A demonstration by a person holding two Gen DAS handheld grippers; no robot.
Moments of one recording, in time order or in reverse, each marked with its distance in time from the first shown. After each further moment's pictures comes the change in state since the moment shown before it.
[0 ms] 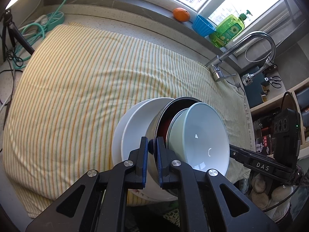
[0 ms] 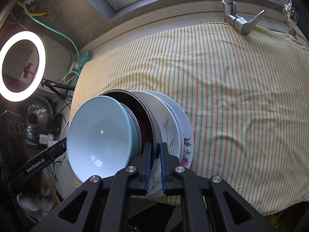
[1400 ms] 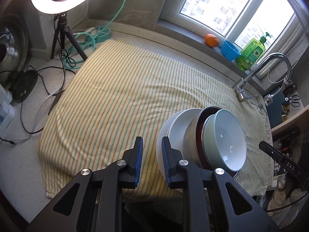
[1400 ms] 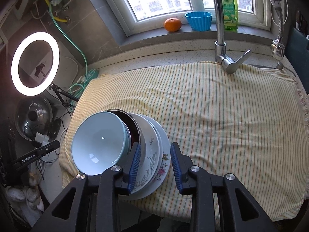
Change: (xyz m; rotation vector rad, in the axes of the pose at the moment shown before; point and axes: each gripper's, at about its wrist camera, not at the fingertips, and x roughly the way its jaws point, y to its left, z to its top) left arm -0.055 0.016 -0.038 -0.096 -0.182 0.238; right arm -0.062 -0.008 -0.016 -0.163 -0.230 -0.066
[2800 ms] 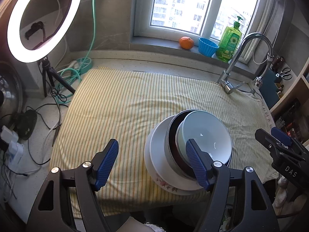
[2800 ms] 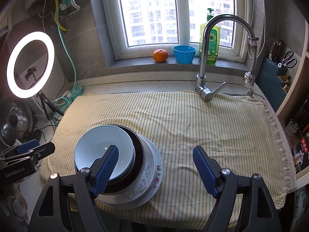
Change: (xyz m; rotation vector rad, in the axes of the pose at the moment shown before) left arm -0.024 -0.048 -0.001 0.228 -0.100 0.019; right arm -0.035 0.054 -0.020 -0.026 -0.213 -0.248
